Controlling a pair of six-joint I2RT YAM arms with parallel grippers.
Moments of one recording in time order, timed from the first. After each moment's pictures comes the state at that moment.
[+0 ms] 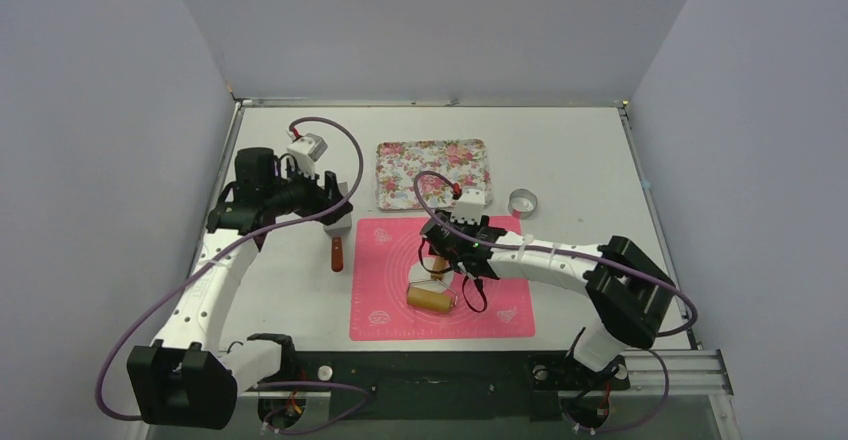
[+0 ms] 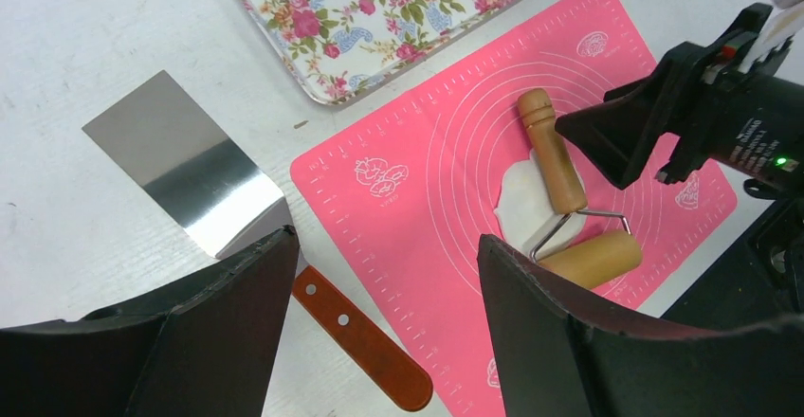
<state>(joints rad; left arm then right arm) -0.09 1.12 0.96 -0.50 0.57 0.04 0.96 1.57 0.94 -0.35 0.63 0.88</state>
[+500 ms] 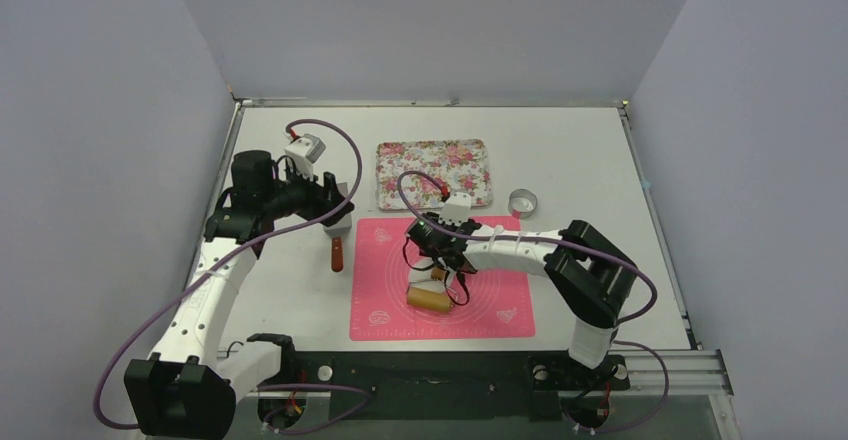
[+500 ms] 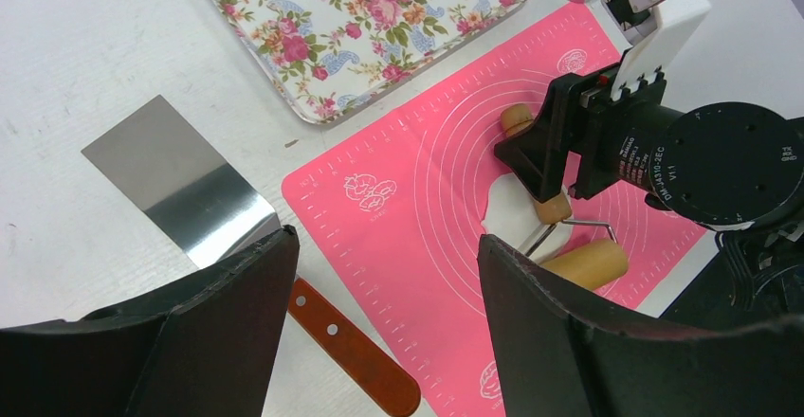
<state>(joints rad) -0.10 1.06 0.94 -0.45 0.58 0.01 0.96 1.78 1.06 -0.38 0.62 0.98</state>
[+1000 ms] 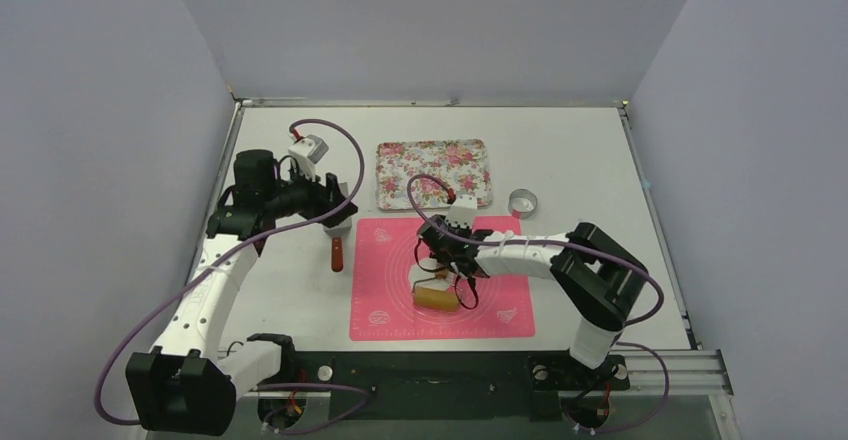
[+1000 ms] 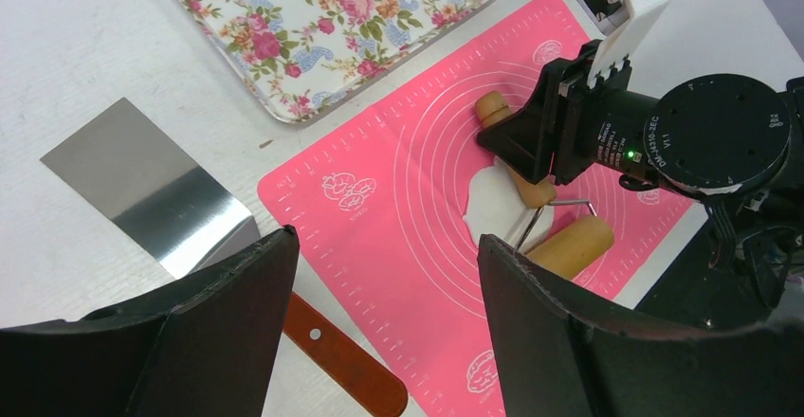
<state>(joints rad) -0.10 1.08 0.94 -0.45 0.63 0.01 0.93 1.76 0.96 -0.22 0.57 0.92</state>
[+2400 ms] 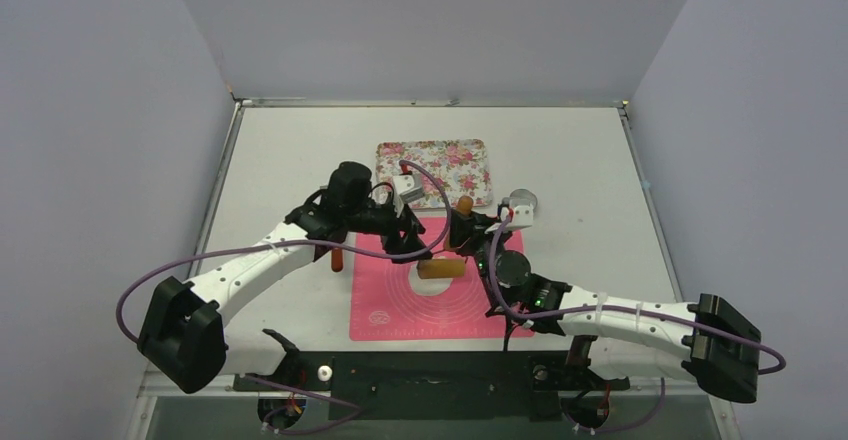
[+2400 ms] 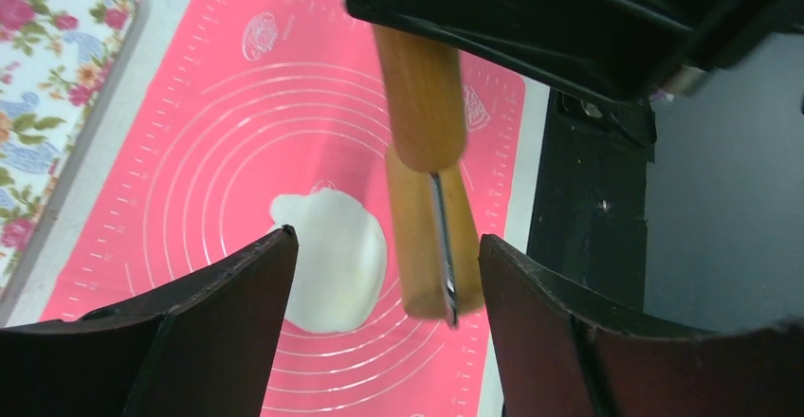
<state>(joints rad) -0.62 1.31 0.90 -0.20 0.76 0.09 1.11 1.07 0.48 0.58 0.83 0.39</state>
